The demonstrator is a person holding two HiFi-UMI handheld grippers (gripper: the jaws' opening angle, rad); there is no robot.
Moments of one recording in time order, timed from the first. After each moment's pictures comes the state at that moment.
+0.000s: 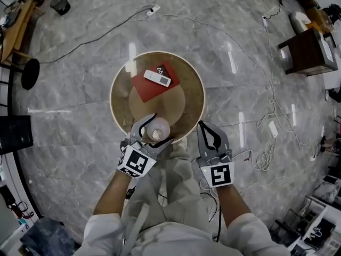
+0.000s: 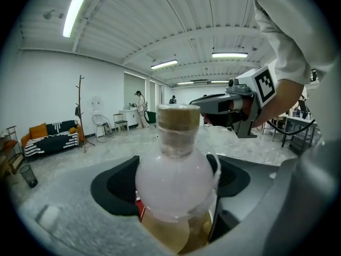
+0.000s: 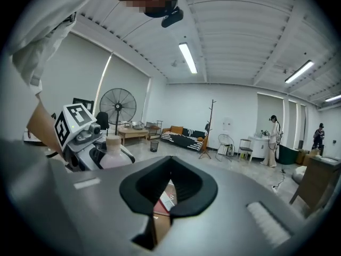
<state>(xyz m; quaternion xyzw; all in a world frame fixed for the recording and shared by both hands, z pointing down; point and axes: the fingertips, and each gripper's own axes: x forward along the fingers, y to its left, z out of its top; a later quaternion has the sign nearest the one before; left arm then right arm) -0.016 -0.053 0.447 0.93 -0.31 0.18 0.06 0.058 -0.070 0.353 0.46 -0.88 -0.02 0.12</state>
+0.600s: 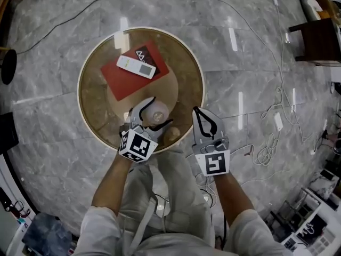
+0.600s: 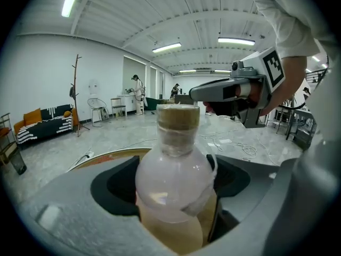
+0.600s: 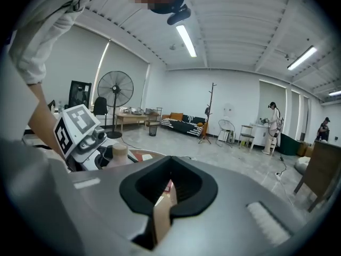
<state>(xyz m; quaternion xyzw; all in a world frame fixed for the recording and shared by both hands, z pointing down) 0.061 -0.148 0.697 0.92 -0.30 0.22 0.09 0.119 -0.165 0.589 0.45 -0.88 0.01 0.17</state>
